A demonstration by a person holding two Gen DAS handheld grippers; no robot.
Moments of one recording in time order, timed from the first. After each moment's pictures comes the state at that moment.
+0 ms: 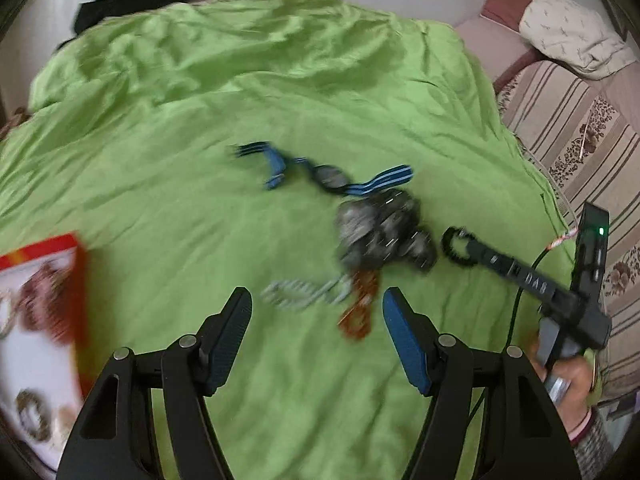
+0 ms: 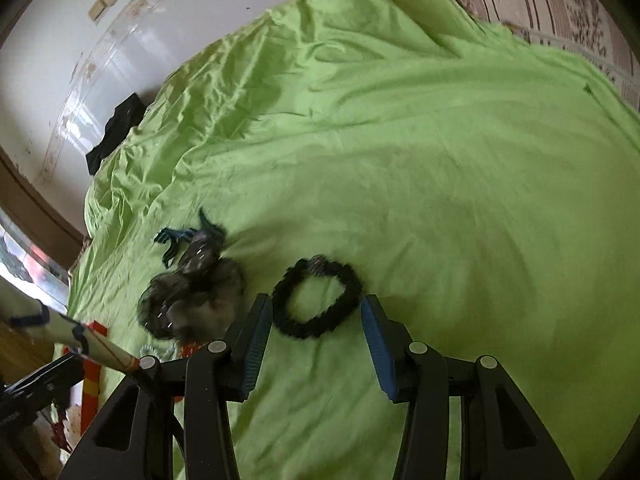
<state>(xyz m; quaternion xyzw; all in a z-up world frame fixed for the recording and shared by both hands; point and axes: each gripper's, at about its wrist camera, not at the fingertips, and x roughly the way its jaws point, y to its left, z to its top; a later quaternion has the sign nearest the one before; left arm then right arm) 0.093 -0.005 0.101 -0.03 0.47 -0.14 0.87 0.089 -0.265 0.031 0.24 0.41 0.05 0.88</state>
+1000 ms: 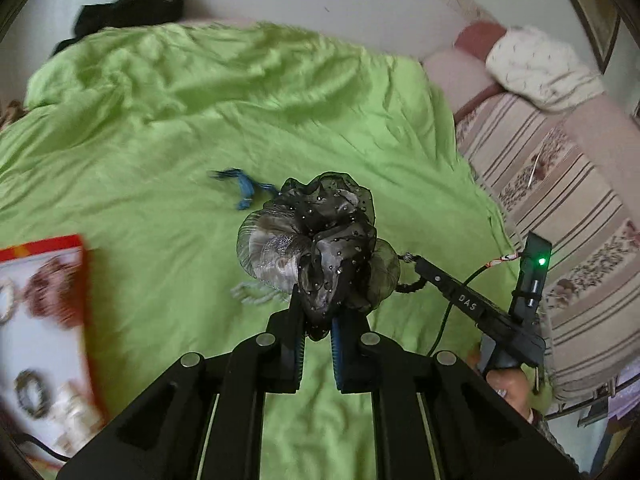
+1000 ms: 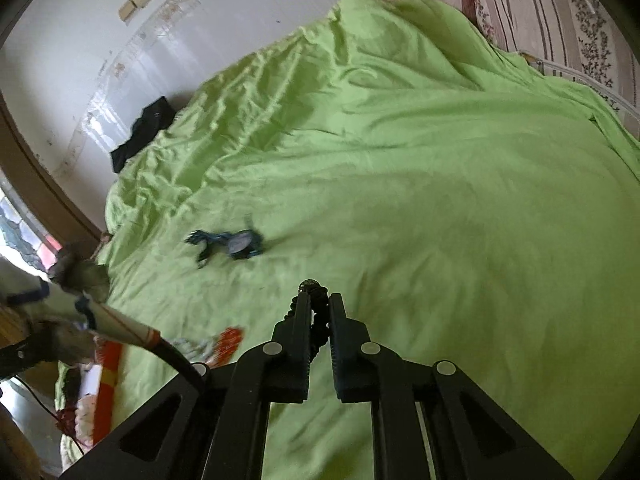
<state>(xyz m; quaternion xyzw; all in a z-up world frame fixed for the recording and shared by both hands) 0.039 0.022 0.164 -0.09 0.44 -0.17 0.88 0.058 -0.248 0.063 0.22 0.38 0.08 0.90</state>
